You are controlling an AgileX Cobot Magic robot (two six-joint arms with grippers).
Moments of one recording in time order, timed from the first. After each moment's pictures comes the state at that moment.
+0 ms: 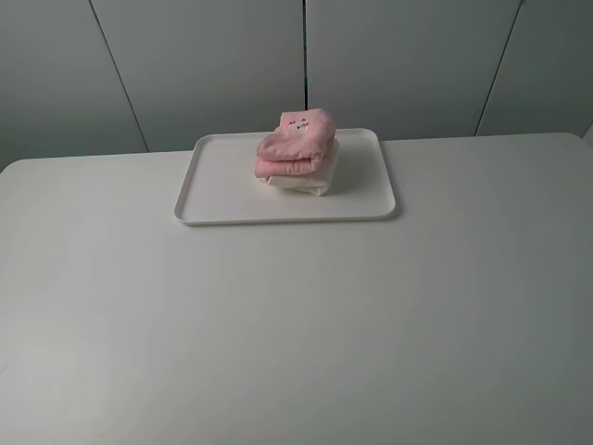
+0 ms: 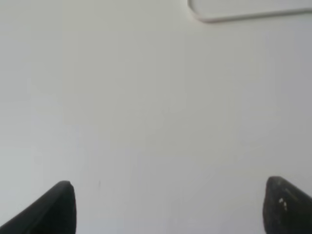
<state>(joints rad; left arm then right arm) -0.07 0.30 -0.70 -0.04 1.22 0.00 0.22 0.28 -0.60 0.08 1.21 -0.07</state>
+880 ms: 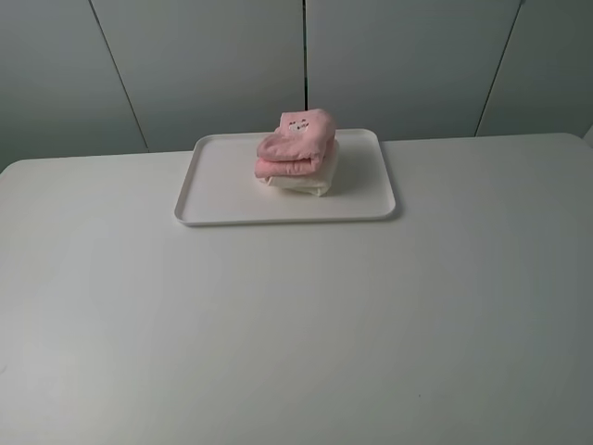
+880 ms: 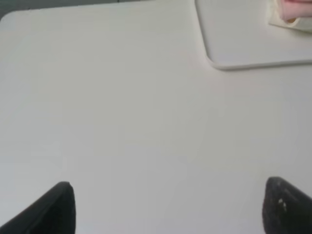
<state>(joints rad) -0.07 0.00 -0.54 0.02 1.14 -0.03 0.22 0.00 -0.51 0.10 1.10 -0.07</state>
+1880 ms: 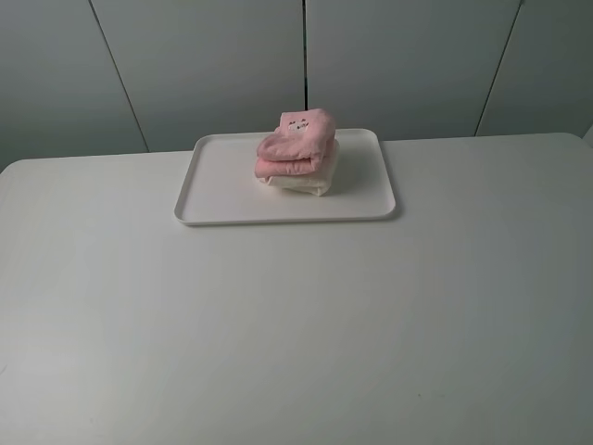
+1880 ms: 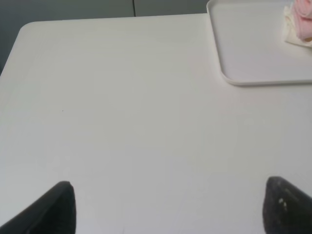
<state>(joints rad) -0.01 0.00 -0.51 0.01 1.09 -0.02 -0.08 0.00 -0.51 0.12 1.10 -0.06</state>
